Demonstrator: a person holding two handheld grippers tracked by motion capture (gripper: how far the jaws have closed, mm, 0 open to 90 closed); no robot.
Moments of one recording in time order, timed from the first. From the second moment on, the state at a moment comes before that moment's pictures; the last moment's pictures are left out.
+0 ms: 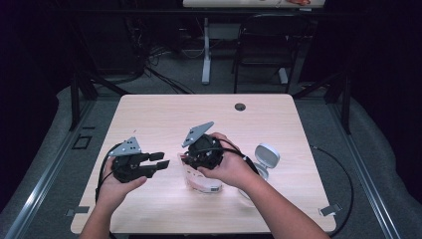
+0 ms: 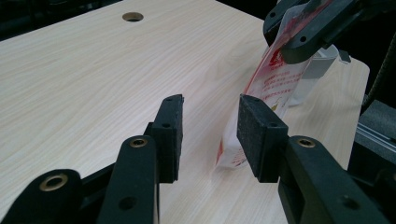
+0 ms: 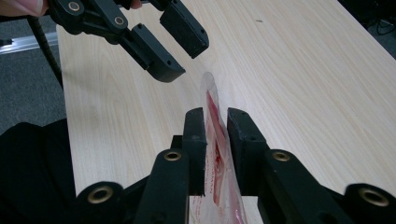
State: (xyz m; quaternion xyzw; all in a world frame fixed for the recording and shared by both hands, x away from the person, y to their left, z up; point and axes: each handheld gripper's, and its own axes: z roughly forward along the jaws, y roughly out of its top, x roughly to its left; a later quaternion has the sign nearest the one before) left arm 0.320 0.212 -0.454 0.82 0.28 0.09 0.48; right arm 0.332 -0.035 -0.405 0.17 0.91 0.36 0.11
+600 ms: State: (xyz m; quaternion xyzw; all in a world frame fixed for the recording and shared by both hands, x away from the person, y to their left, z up) left arm 0.320 0.211 -0.455 0.82 0.28 0.09 0.48; right arm 0.330 -0.034 -0.403 0.14 0.92 0.34 0.13
